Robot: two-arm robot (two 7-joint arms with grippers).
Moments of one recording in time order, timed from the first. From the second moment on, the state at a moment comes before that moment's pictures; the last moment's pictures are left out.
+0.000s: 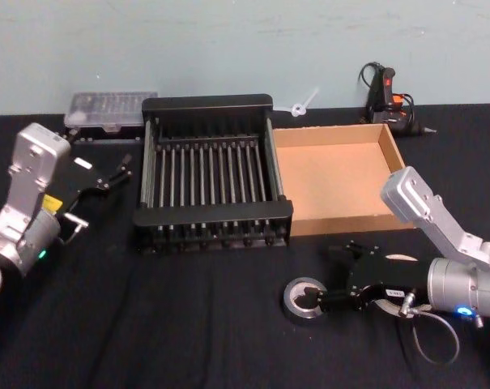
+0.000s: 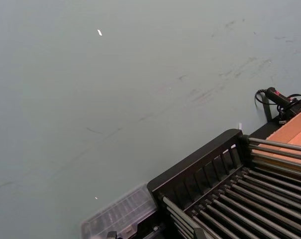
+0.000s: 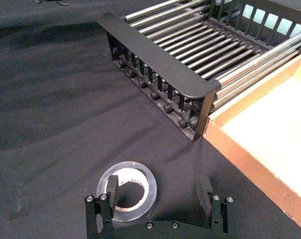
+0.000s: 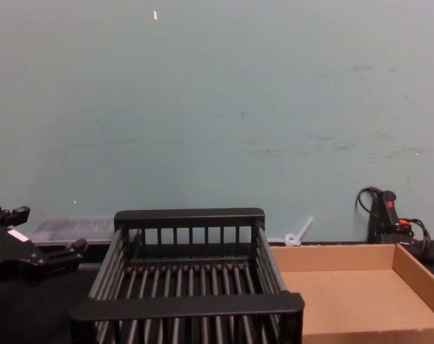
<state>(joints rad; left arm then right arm) -0.20 0.60 0.45 -1.41 -0.25 -0.12 0.03 0.21 0.70 -0.56 -1.62 0.43 0.33 0.60</state>
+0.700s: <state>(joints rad) -0.20 0.60 0.45 -1.41 -0.25 -0.12 0.03 0.25 0.69 -0.60 -1.58 0.42 0.35 0.62</state>
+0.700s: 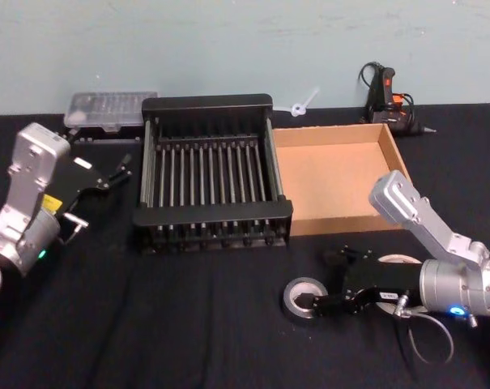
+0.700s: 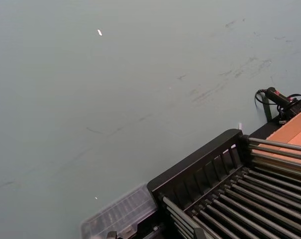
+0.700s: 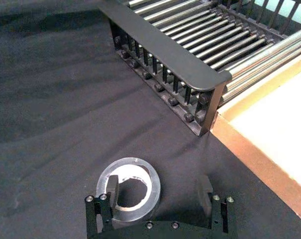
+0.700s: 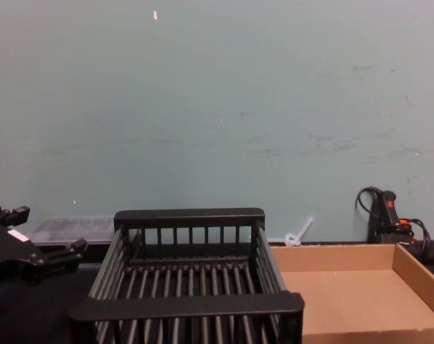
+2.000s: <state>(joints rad) -0.20 0.60 0.45 -1.41 -0.25 -0.12 0.03 0.27 0.67 -0.62 -1.55 0.39 0.36 0.61</state>
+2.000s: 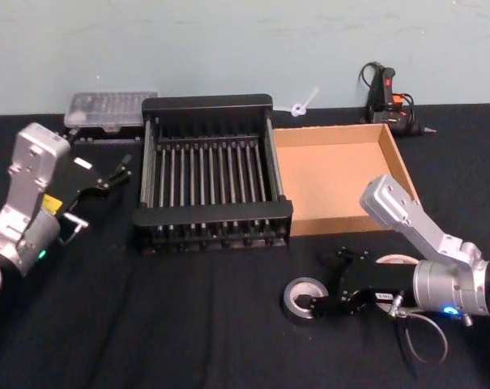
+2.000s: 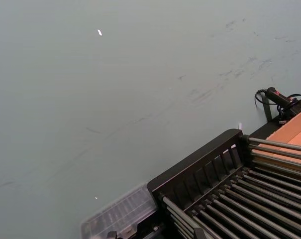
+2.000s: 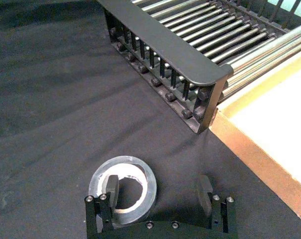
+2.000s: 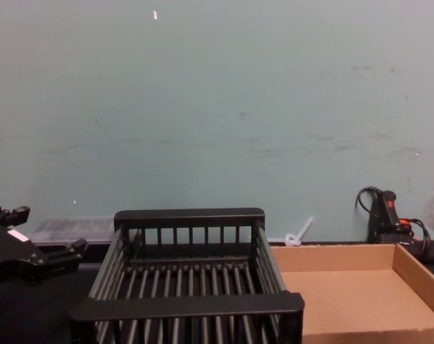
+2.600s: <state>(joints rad) -0.20 0.60 0.45 -1.41 -0.25 -0.12 0.03 0.27 0.67 -0.62 -1.55 0.39 0.36 0.61</state>
